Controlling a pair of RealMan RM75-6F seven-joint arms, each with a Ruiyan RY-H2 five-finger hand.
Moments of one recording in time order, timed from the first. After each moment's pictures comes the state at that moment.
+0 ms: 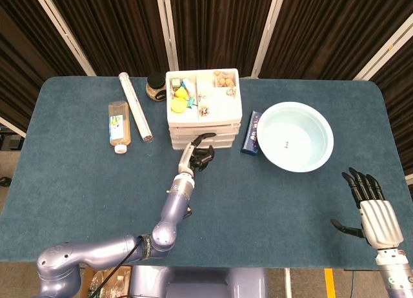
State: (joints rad) left arm -0.99 -2.10 -0.76 -1.30 0.46 0.96 -0.28; right arm 0.11 -1.08 0.04 -1.66 -1.57 1.46 0.09
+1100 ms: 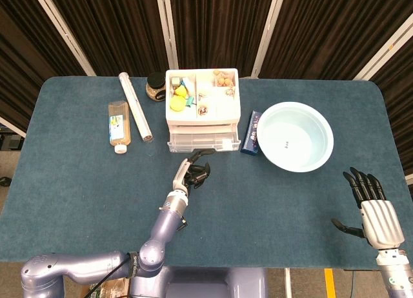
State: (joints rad) left arm -0.82 -2.06 -0.65 -1.53 0.49 1.02 -0.27; right arm 0.10 -1.09 0.04 -1.66 -1.57 1.47 0.08
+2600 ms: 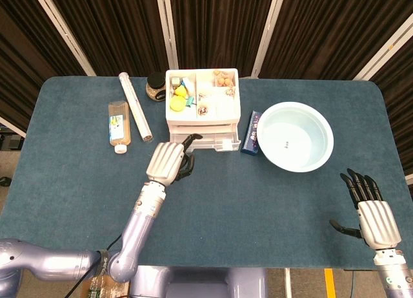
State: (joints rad) left arm -0.87 -1.75 -0.42 -1.78 0.87 1.29 0.61; right arm 0.11 -1.10 0.03 -1.66 -1.57 1.46 0.07
